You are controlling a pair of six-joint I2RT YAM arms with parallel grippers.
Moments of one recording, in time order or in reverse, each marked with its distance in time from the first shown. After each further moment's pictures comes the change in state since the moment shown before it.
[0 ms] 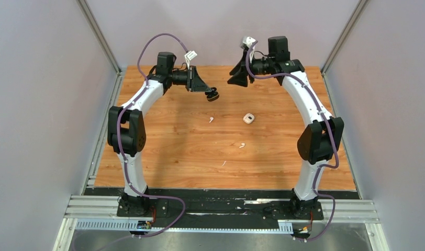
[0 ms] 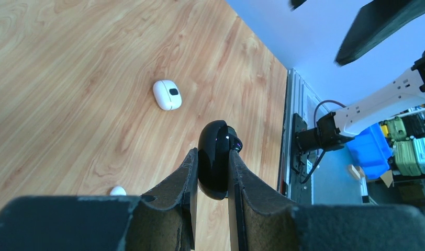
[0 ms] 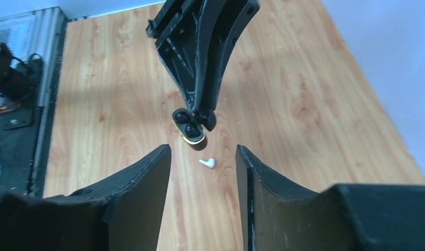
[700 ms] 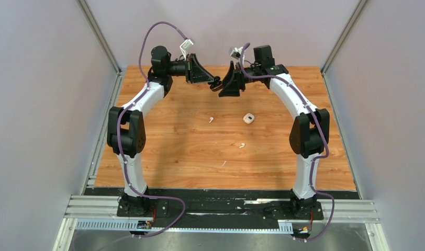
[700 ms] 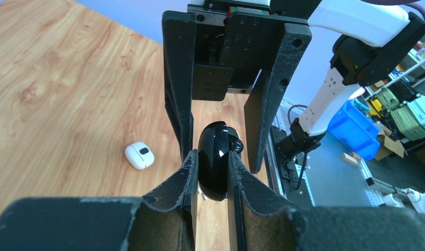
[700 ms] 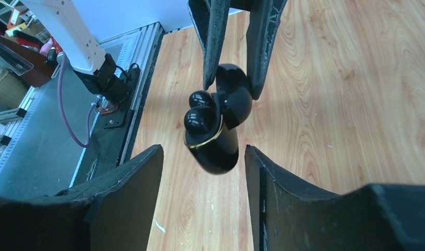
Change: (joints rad) left arm -0.007 -0.016 -0.056 0.718 0.164 -0.434; right arm 0.032 0.122 -0.054 0.043 -0.295 0.144
